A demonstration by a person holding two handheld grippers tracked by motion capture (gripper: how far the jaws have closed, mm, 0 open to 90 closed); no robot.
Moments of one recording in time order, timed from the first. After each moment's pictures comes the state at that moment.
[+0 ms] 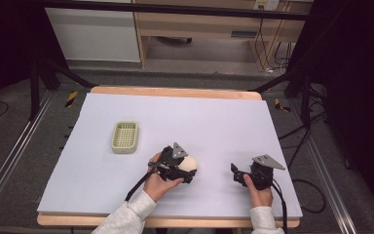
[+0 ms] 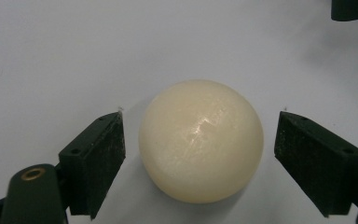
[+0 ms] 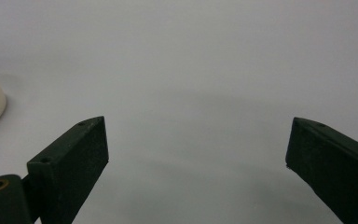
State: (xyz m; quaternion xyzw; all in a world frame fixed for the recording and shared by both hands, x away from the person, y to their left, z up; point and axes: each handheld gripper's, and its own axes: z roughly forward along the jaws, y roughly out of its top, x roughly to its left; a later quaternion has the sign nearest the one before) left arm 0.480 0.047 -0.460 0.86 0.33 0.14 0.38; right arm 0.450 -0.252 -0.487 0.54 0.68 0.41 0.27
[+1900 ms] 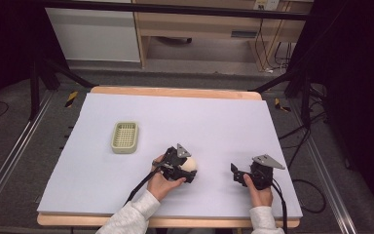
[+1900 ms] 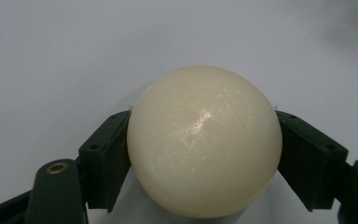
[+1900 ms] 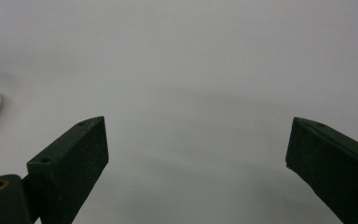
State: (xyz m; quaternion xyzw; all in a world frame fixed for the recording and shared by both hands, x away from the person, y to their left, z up) left arm 0.486 0.040 -0.469 0.87 0.34 0.12 0.34; right arm 0.451 -0.252 -0.487 0.54 0.69 0.41 0.27
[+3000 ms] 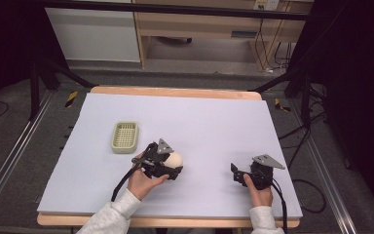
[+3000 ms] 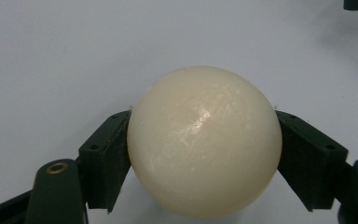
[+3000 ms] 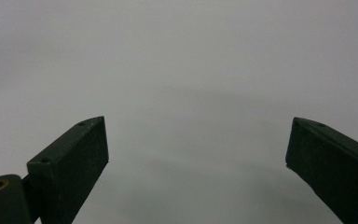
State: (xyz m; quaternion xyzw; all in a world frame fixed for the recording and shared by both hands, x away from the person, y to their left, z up) left arm 0.478 0.091 -0.436 0.86 0.34 0.14 0.36; right arm 0.451 -0.252 -0.487 0.54 0.69 0.41 0.27
